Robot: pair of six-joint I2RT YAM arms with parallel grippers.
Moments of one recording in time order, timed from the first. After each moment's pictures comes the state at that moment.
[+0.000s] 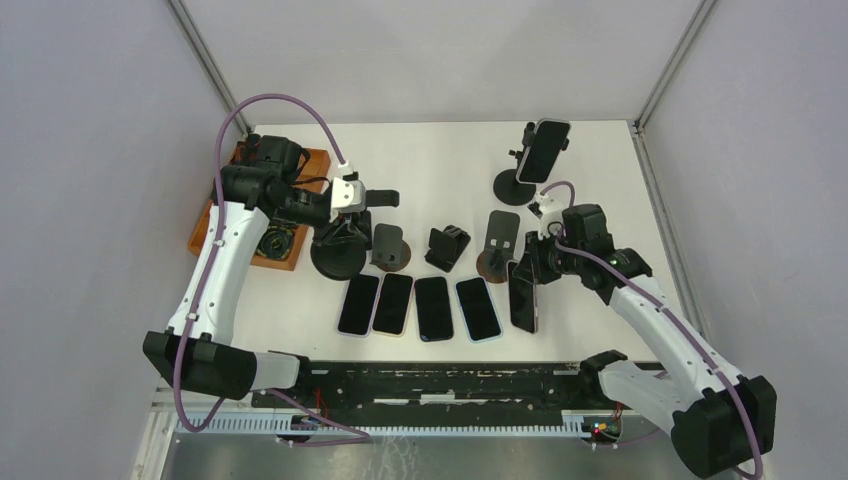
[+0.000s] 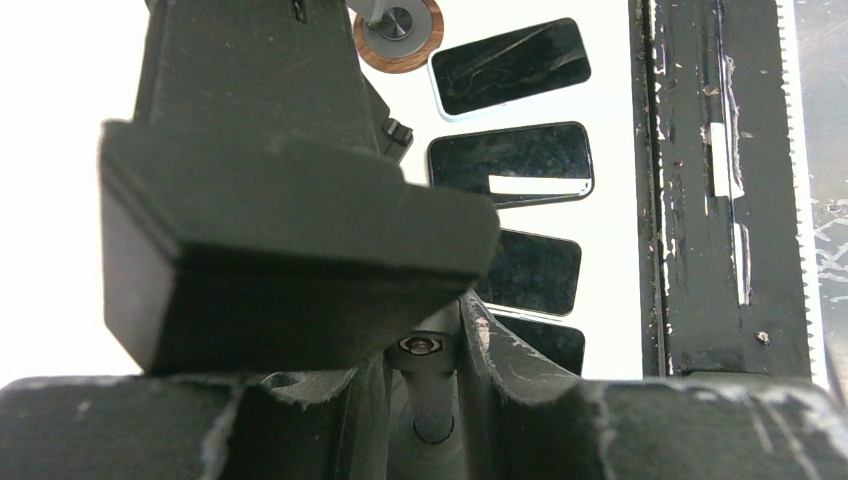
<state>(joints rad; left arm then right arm) -0.17 1.33 1.50 -1.35 0.95 1.26 0.34 0.98 0.80 -0.60 -0.38 0.13</state>
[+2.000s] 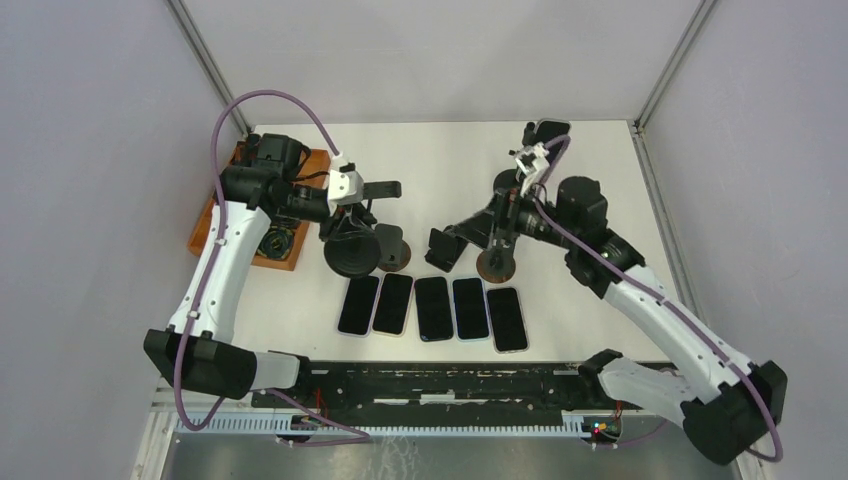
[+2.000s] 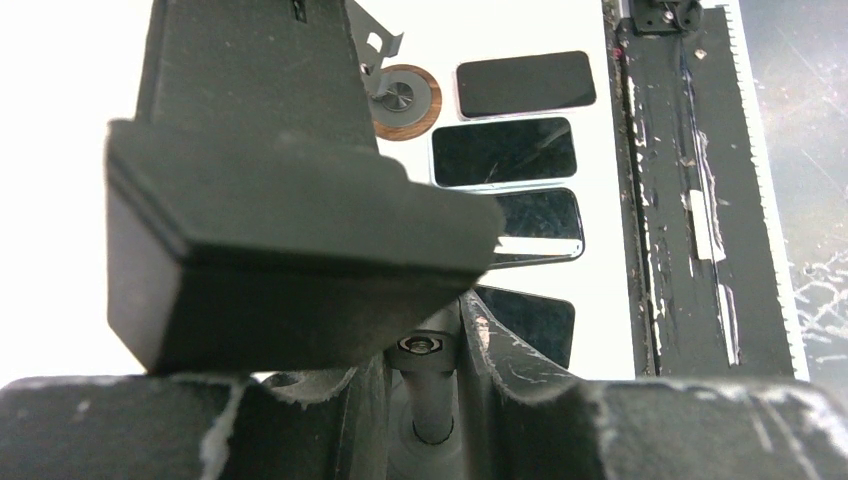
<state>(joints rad) -0.17 1.33 1.49 -1.24 1.08 1.17 0.48 0.98 0.85 -0.12 -0.51 0.50</state>
